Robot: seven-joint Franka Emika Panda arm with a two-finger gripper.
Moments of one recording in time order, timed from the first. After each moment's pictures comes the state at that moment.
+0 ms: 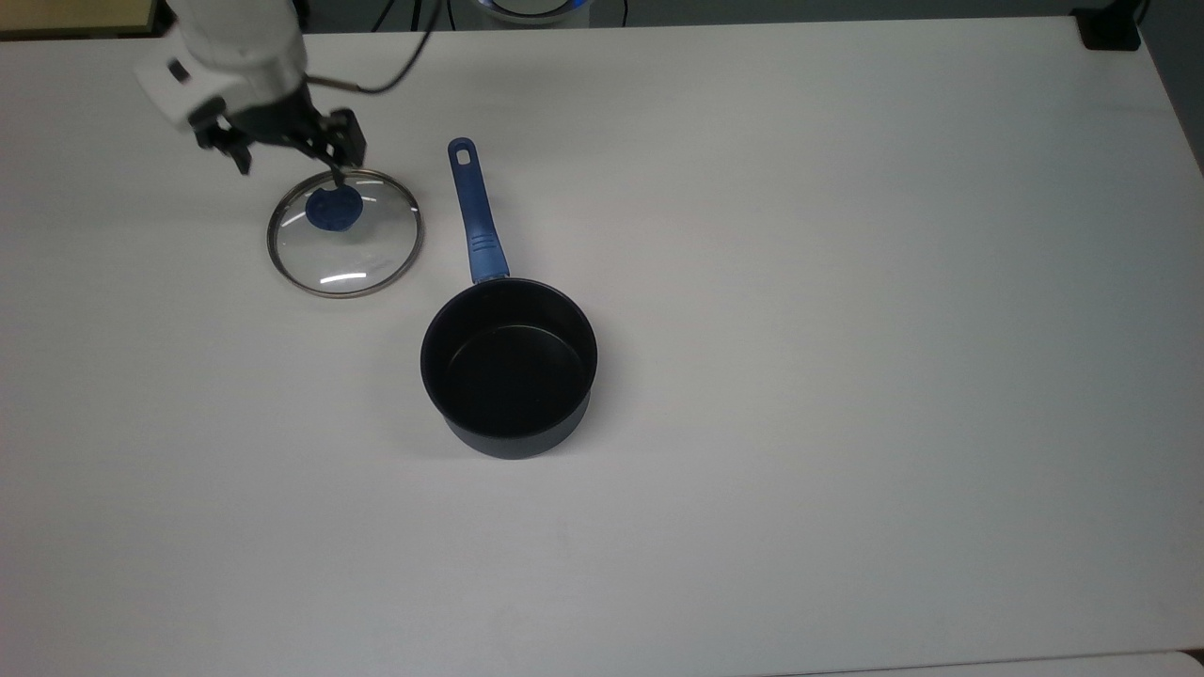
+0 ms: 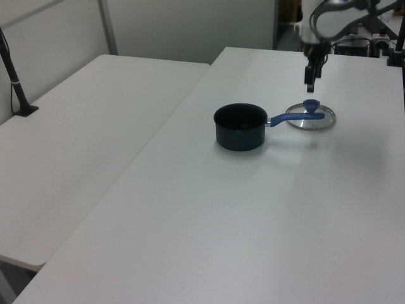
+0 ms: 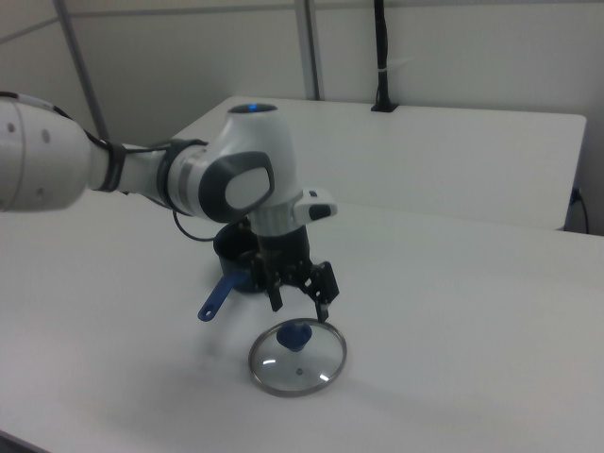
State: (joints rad) arm -0.09 0.15 -0.20 -1.96 -0.13 2.09 -0.19
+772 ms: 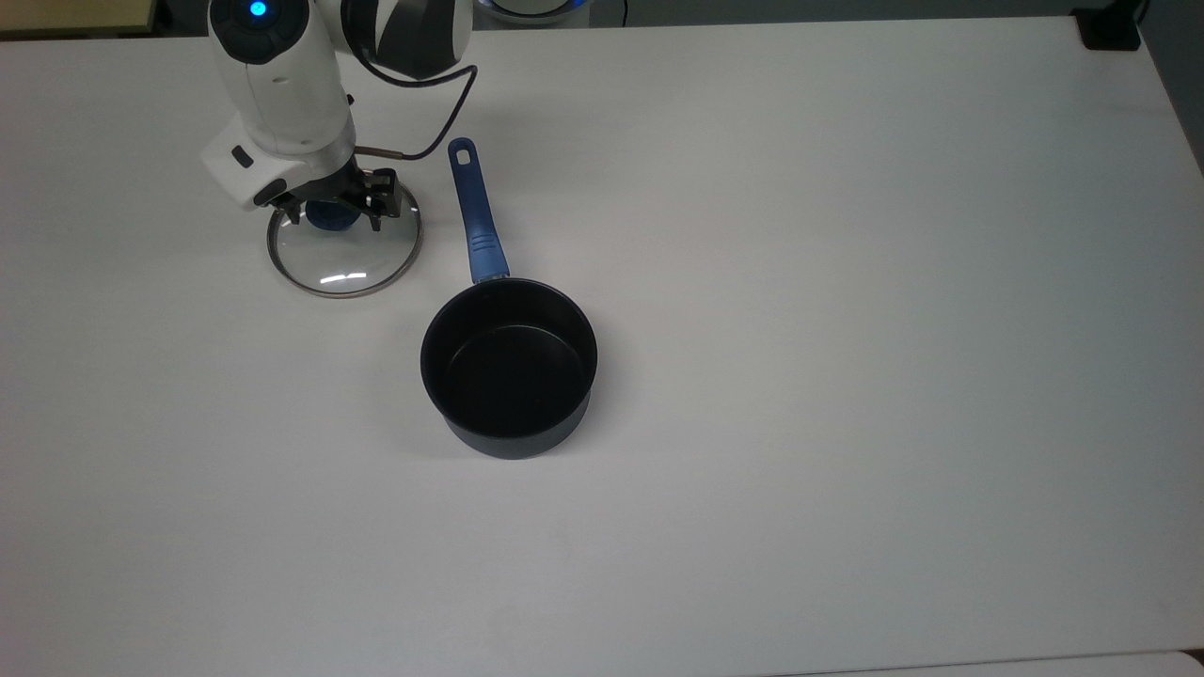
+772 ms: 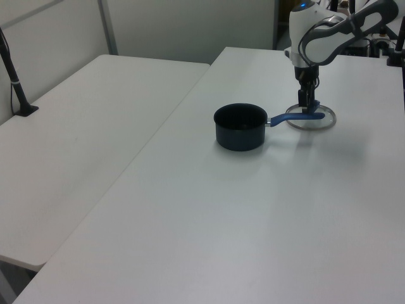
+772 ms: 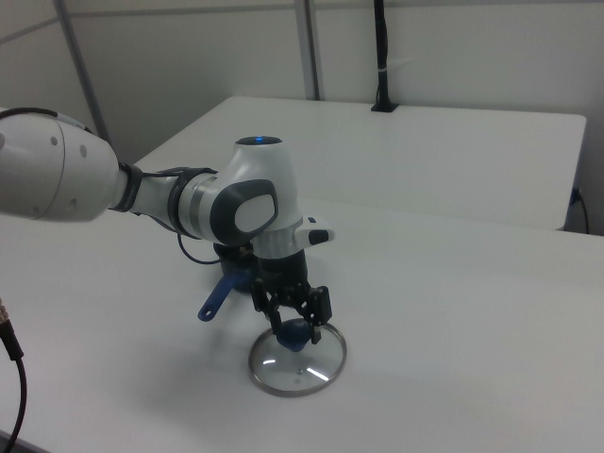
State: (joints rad) arm -0.07 0.26 -0.18 -1.97 -0.13 2.14 -0.18
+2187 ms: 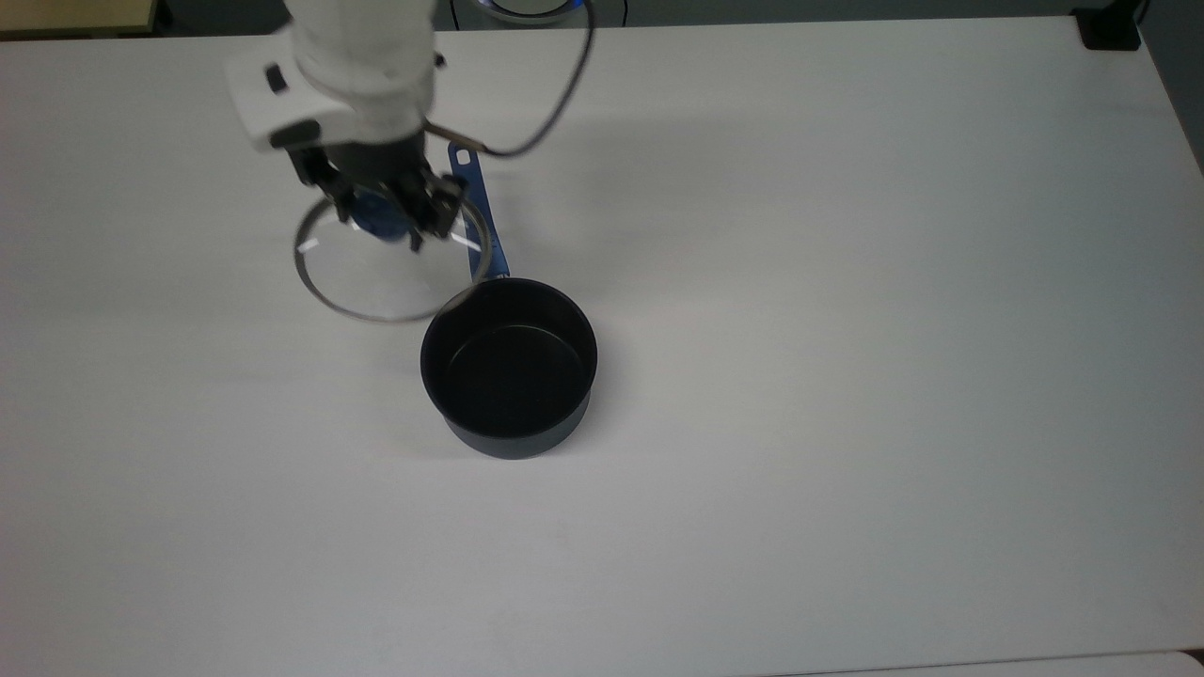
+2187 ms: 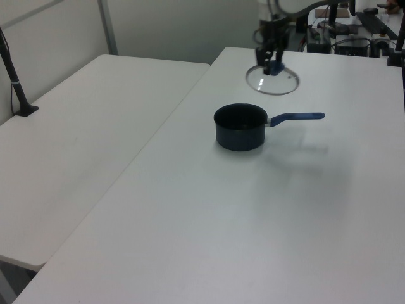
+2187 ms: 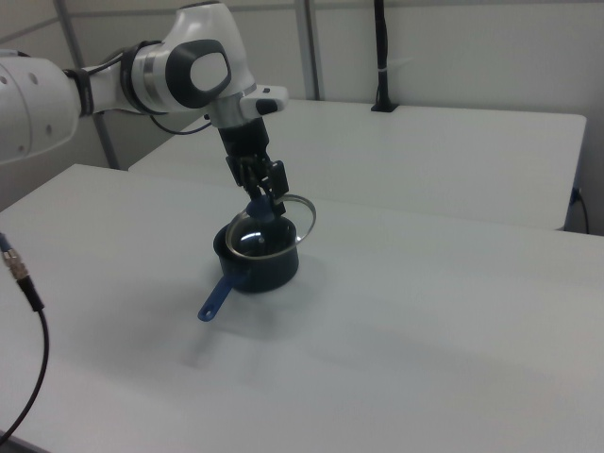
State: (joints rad) arm 0.11 0.37 -0.18 -1.41 -0.12 1.79 0.31
